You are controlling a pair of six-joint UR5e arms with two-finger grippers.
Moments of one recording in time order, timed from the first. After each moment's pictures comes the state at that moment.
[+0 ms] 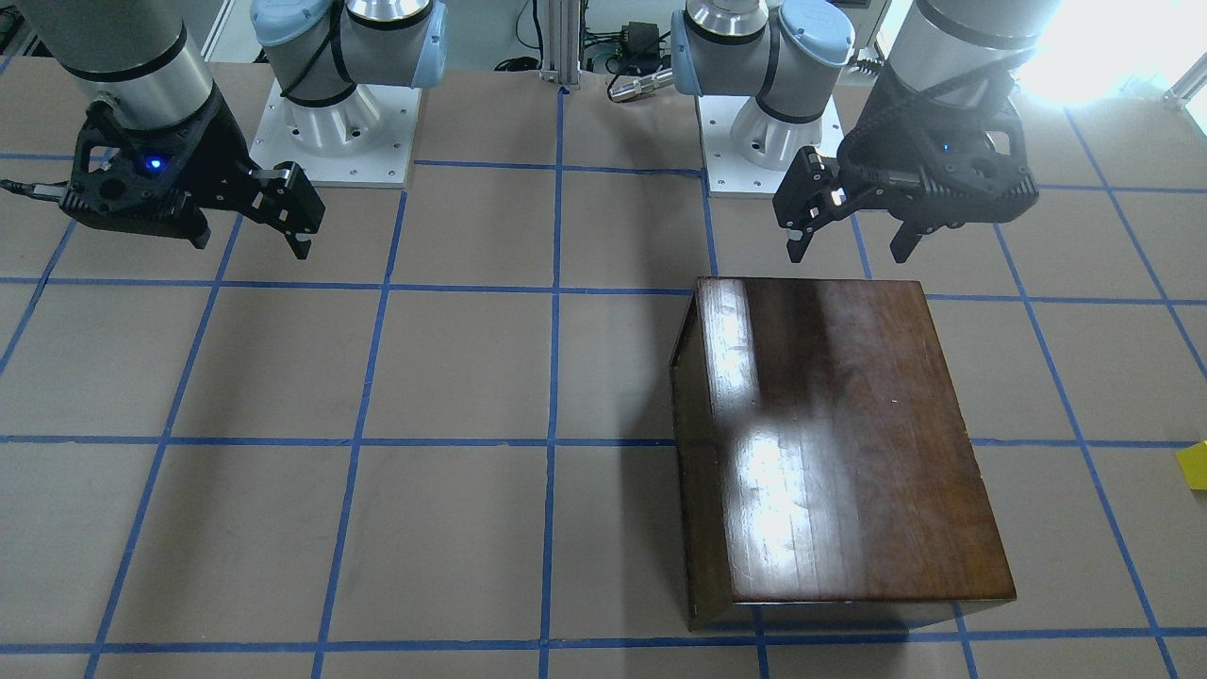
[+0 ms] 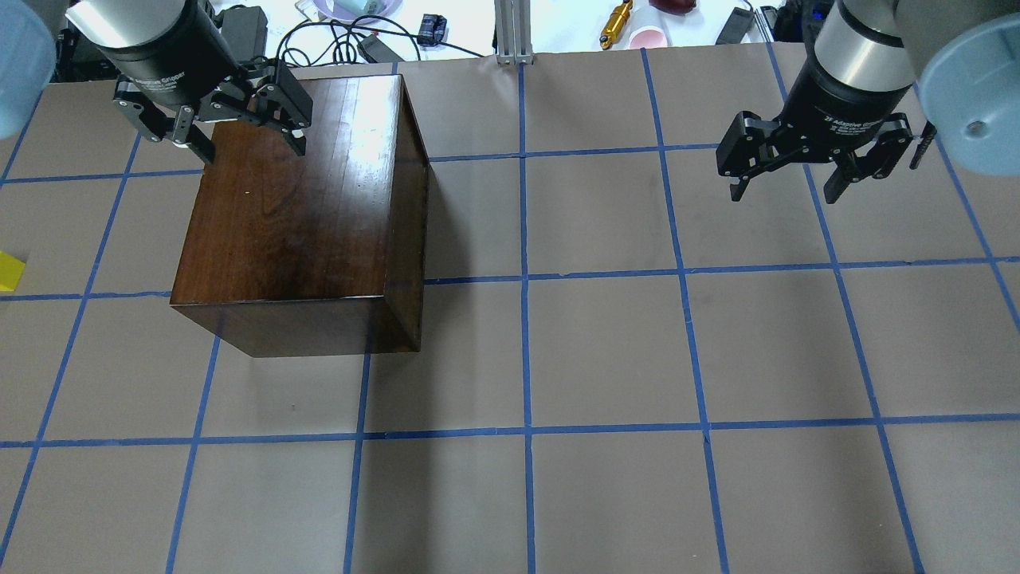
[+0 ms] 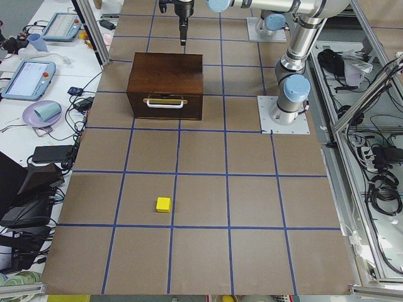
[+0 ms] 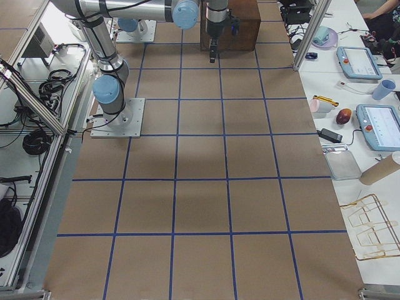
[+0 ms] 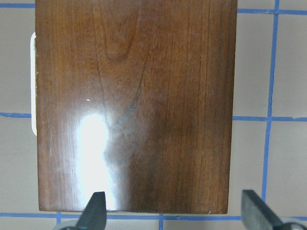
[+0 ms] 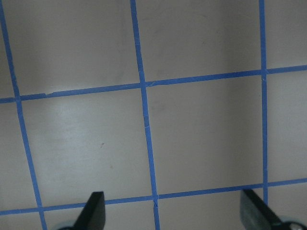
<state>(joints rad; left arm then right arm) -1.55 -1.60 -1.47 -1.57 1.56 -0.02 1.52 -1.59 1.63 -1.60 -1.59 0.04</state>
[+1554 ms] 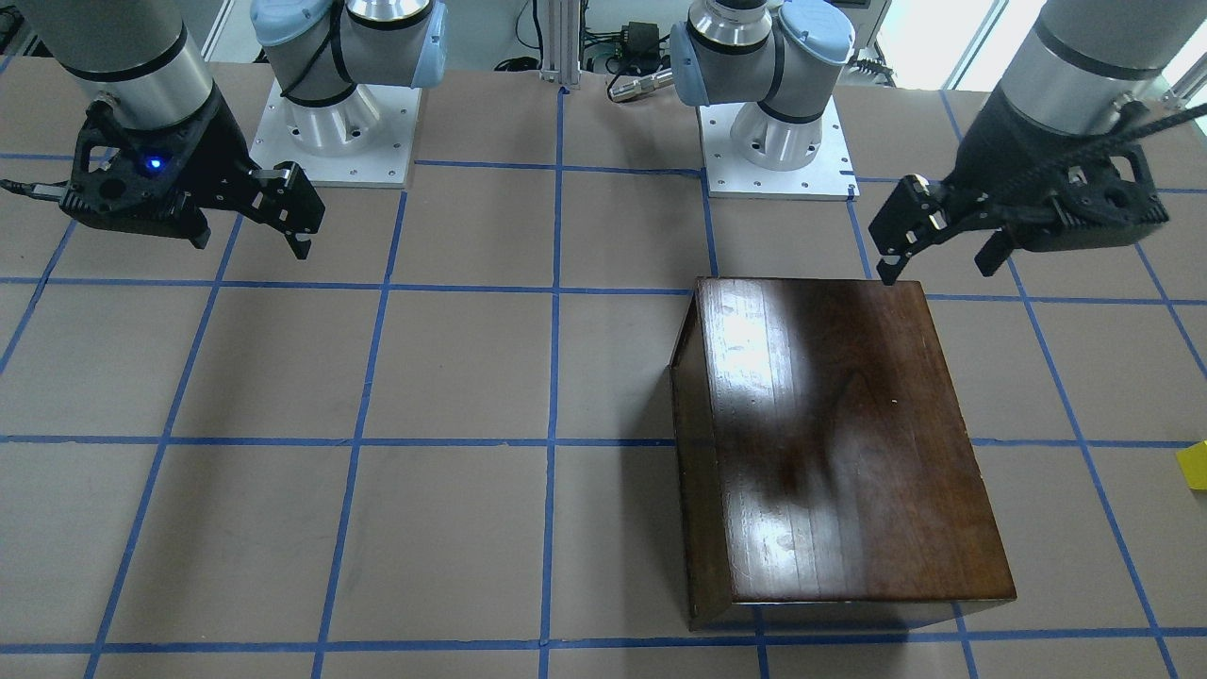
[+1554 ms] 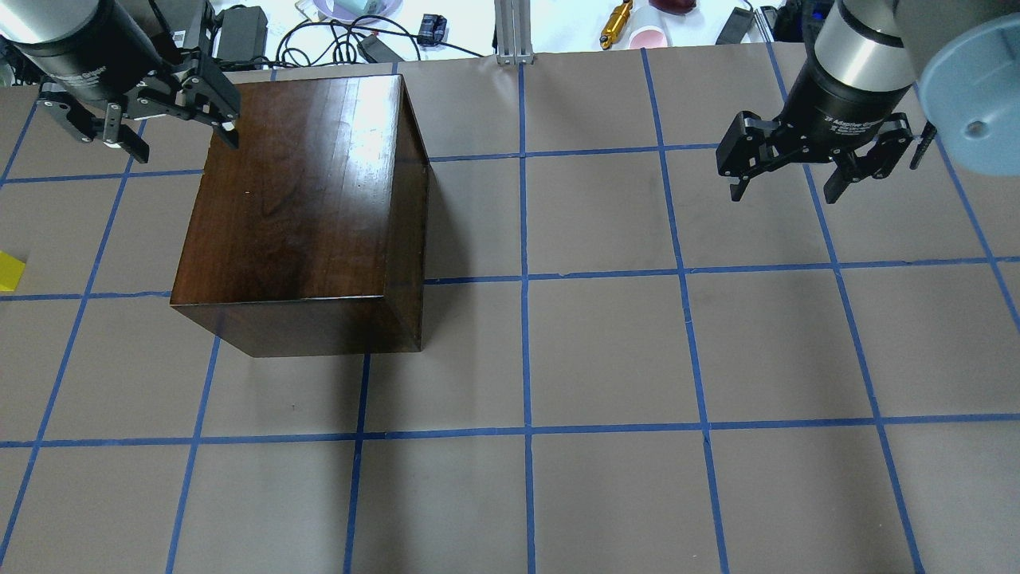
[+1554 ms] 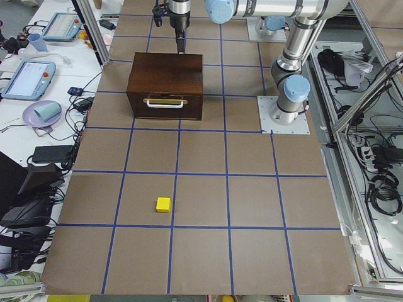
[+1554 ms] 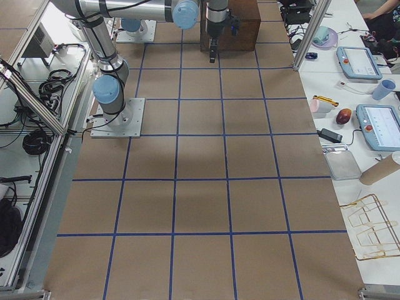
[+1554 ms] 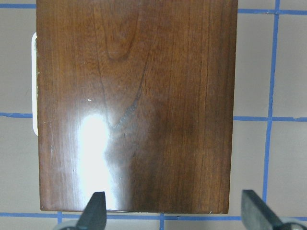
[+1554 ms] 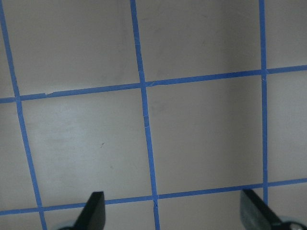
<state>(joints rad) -1.38 -1.61 -1.47 -1.57 1.56 0.08 1.52 -1.59 1.63 -1.60 -1.59 0.04</state>
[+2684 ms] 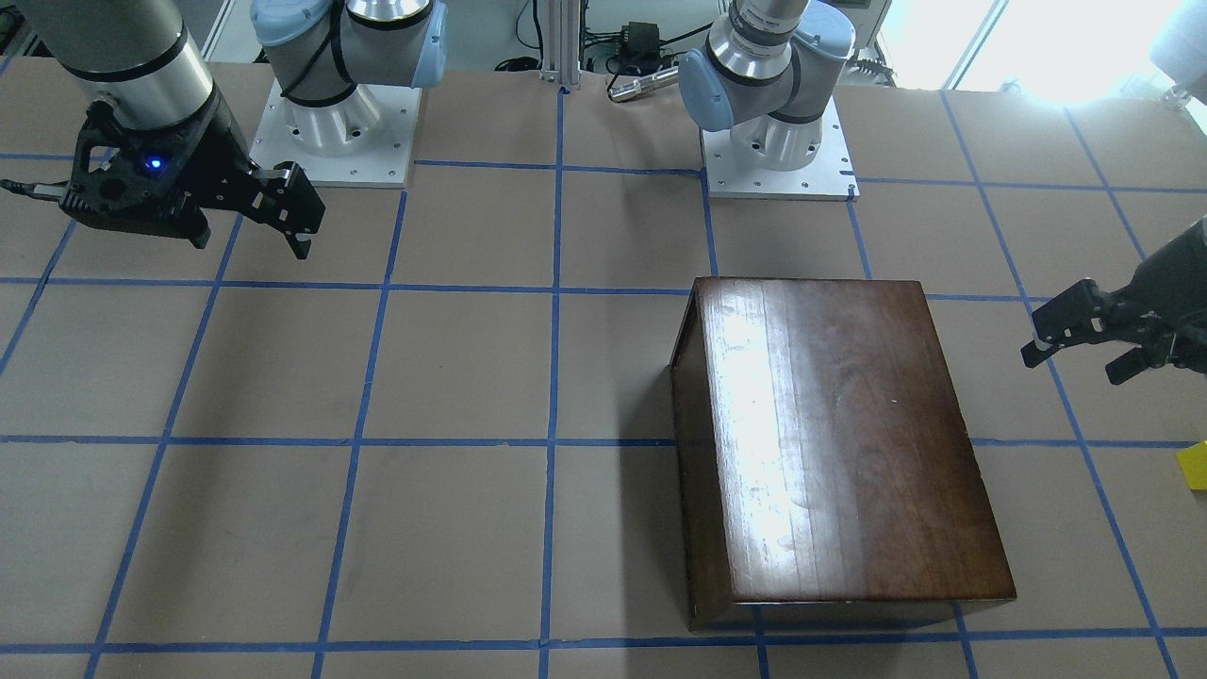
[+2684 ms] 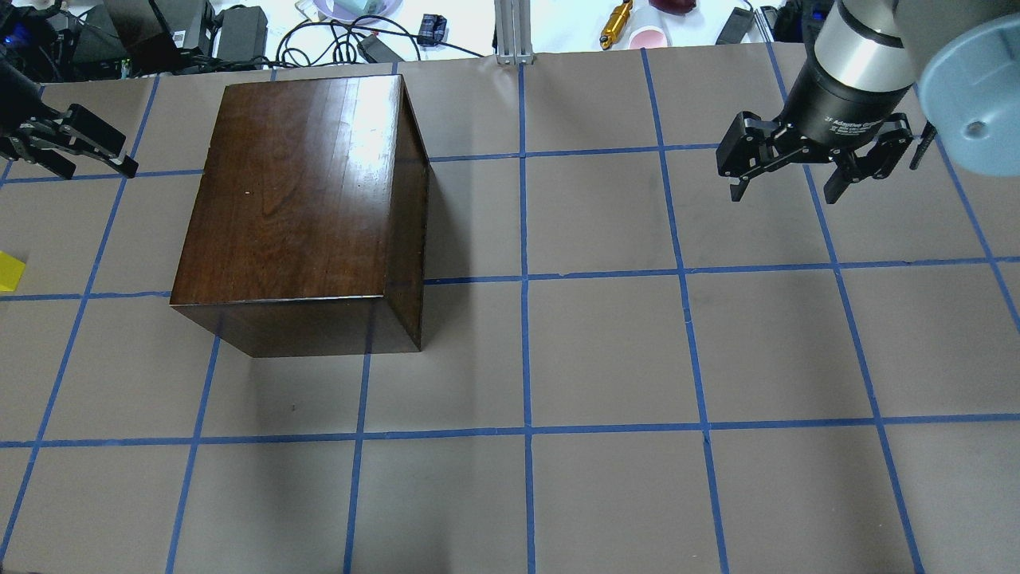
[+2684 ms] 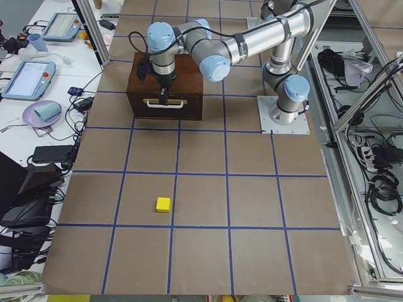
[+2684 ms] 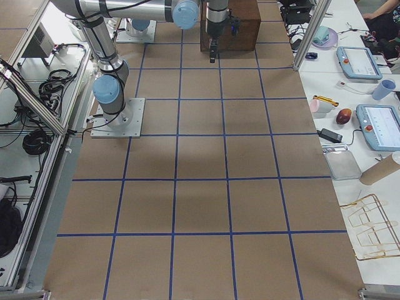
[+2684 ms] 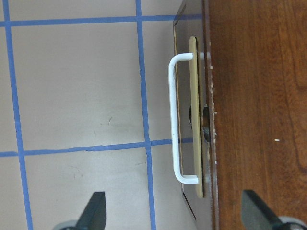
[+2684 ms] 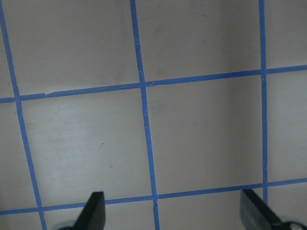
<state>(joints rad) -1.07 -1.79 -1.48 -1.47 1.42 0.63 1.52 -1.59 1.63 -1.60 -1.59 0.04</state>
